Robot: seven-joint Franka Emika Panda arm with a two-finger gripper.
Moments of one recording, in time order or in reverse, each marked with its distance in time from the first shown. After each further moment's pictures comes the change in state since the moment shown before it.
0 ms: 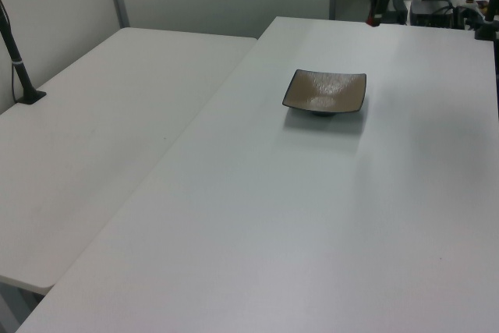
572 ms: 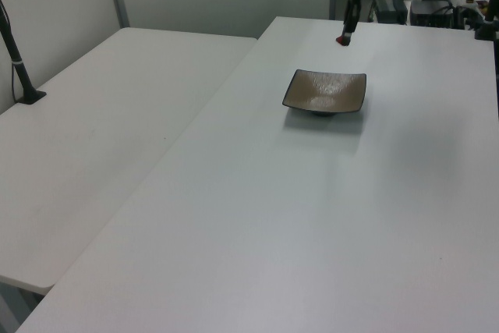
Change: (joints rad) arm 0.076 0.083 0.001 -0.012 0.143 0.170 0.125
